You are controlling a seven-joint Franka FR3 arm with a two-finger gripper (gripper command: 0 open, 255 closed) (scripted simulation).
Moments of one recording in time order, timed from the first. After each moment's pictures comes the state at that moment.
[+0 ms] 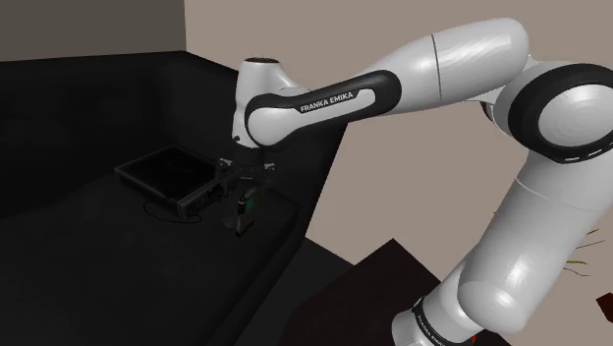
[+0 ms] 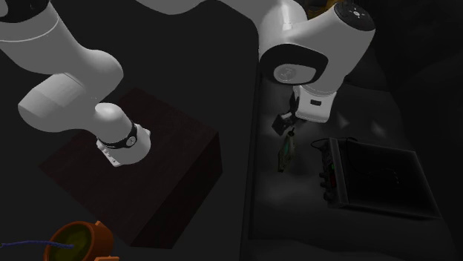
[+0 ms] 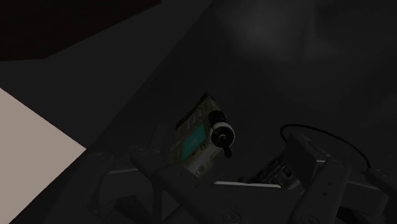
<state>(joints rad) 0.07 0.20 0.42 -1.99 -0.02 2.15 0.98</state>
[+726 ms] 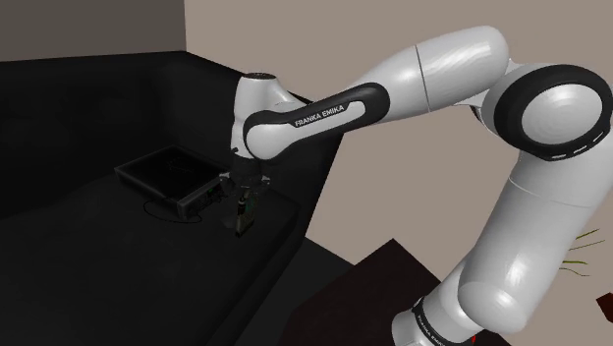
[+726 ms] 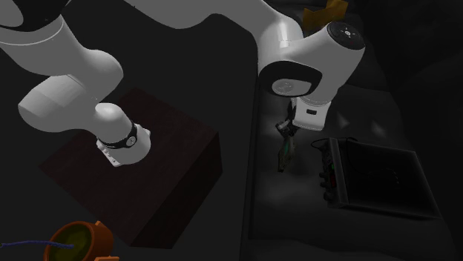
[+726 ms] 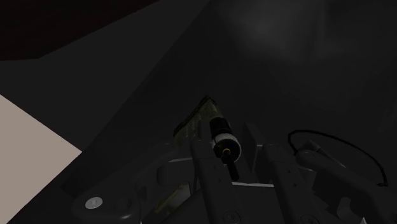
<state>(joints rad) 0.08 0.25 0.42 -2.02 -0.05 2.22 1.00</state>
